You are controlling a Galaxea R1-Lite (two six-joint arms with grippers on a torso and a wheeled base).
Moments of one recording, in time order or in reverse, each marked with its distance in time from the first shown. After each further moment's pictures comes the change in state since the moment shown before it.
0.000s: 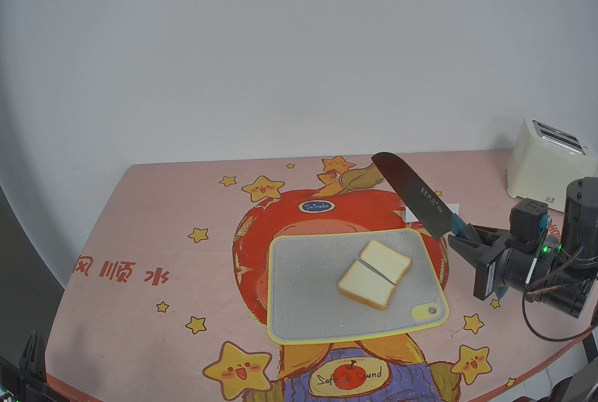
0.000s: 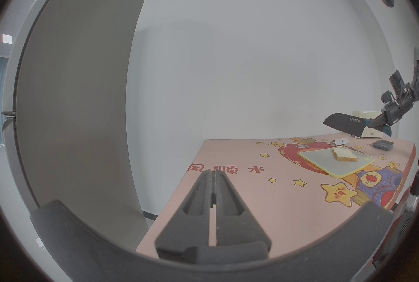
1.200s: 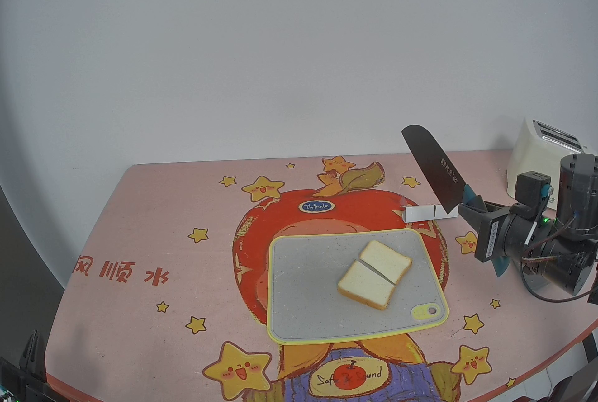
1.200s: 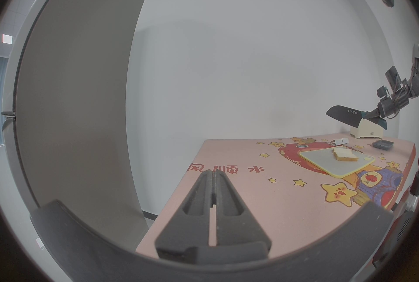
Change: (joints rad) left arm 0.000 0.000 0.000 0.000 0.000 0.000; right arm -0.084 0.051 -0.077 0.002 -0.050 0.144
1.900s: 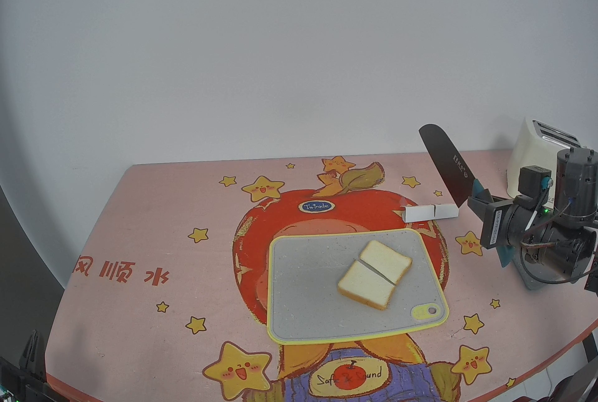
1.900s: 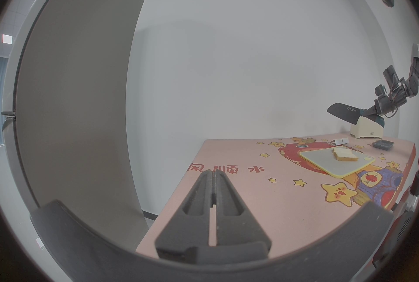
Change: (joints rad) left arm 0.000 0.001 0.000 0.000 0.000 0.000; right arm -0.097 0.036 -0.014 0.001 0.010 0.002
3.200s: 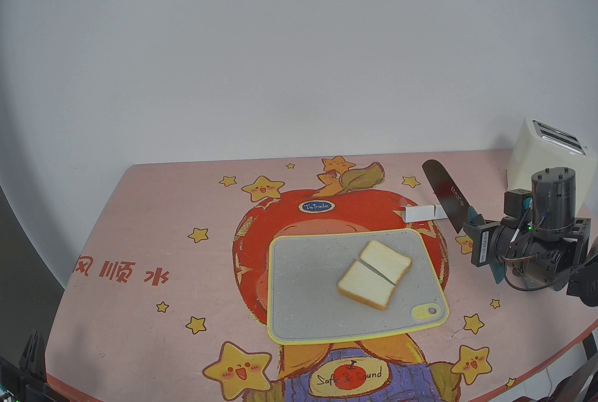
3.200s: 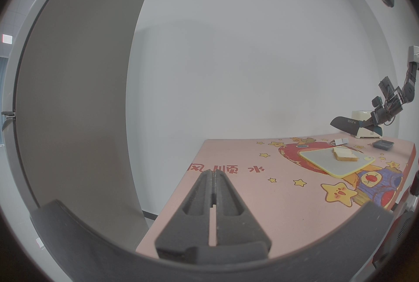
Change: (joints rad) left arm 0.001 0.000 0.000 0.000 0.000 0.000; right arm -0.038 0.095 0.046 0.003 -0.003 0.001
